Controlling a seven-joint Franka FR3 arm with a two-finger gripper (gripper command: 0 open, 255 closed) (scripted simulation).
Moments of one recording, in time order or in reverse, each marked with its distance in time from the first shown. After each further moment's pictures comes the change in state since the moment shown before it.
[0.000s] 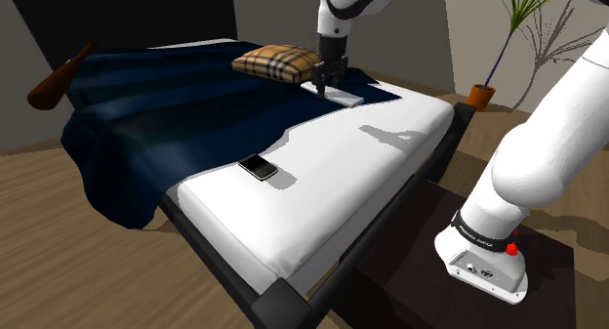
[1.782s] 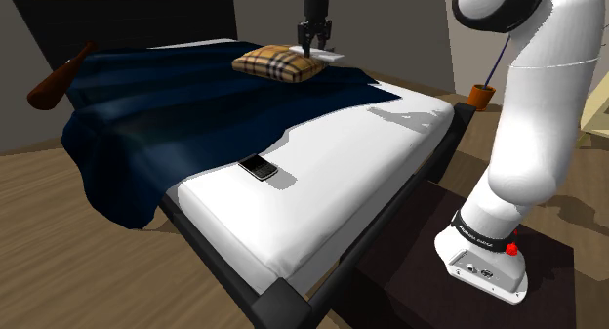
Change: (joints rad) arm -0.077 0.459 -0.067 0.784 0.011 -0.325 -0.142
